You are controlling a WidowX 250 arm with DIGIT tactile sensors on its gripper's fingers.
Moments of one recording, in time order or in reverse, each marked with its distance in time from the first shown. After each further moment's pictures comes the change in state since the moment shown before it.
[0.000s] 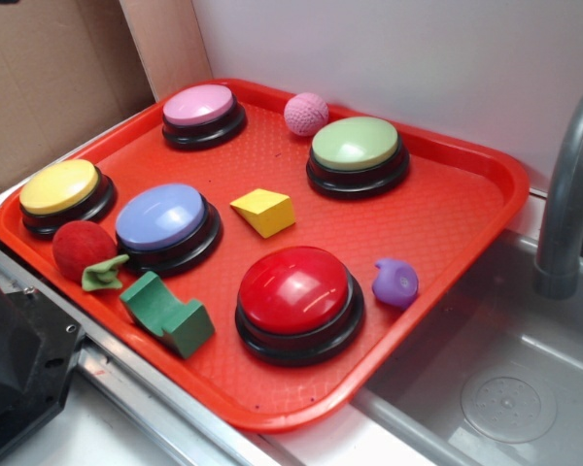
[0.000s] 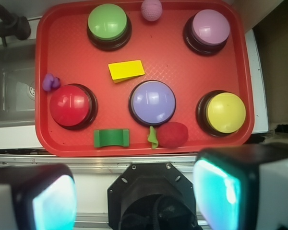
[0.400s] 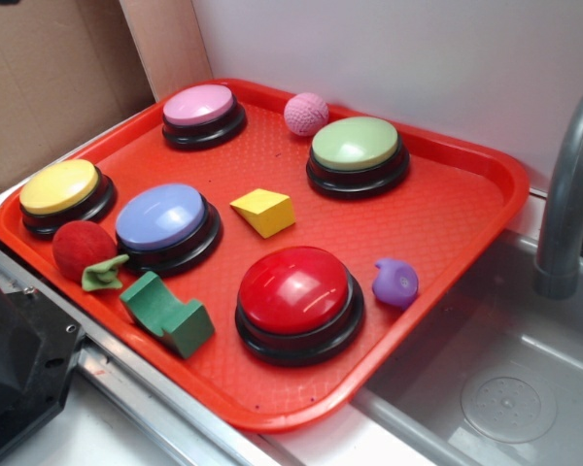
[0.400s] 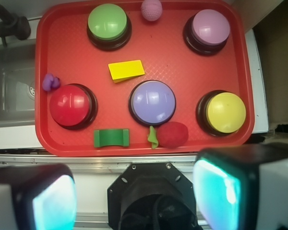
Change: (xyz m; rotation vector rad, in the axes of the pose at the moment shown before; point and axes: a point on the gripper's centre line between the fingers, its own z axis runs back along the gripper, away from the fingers) arm -0.002 0.000 -0.004 -0.001 0.013 0.015
